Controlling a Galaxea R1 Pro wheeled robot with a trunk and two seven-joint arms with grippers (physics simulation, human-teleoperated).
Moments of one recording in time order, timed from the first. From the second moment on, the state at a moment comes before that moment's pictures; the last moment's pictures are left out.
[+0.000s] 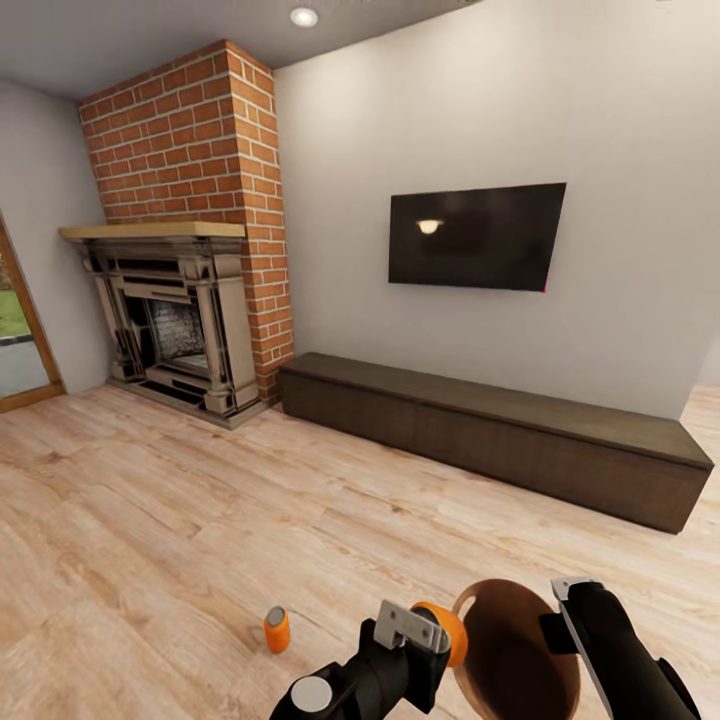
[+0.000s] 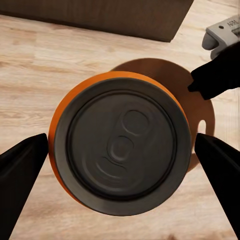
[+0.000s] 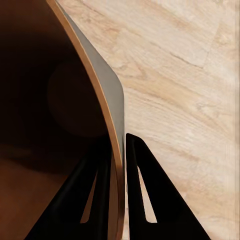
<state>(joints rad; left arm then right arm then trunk) -0.09 -0.12 -0.70 -1.59 0.29 0.65 0.12 -0.32 -0.14 -0.11 -1.14 0.23 1.05 0.08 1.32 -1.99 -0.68</state>
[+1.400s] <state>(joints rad) -0.10 -0.16 -0.71 -1.44 0.34 0.59 0.12 -0.32 -0.07 -0.05 -1.14 0.23 1.05 0.08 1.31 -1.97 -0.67</state>
